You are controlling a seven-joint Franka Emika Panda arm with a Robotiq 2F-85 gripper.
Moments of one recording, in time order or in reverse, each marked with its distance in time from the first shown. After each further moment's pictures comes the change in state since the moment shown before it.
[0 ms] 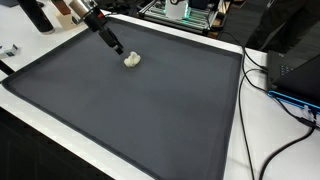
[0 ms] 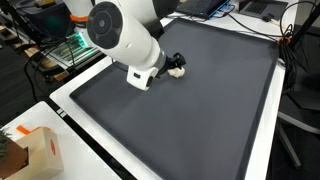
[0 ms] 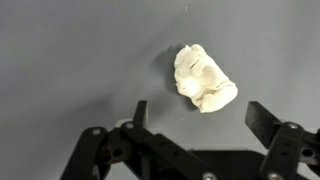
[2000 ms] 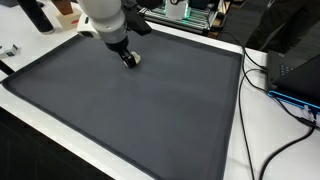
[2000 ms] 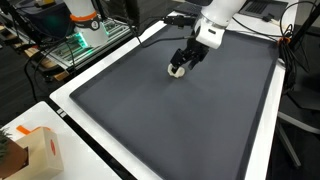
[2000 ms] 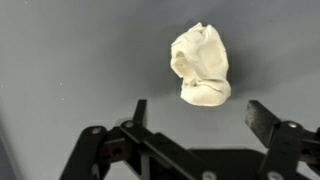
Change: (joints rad) arm 0.352 0.117 -0.003 0.271 -0.906 -0.068 0.602
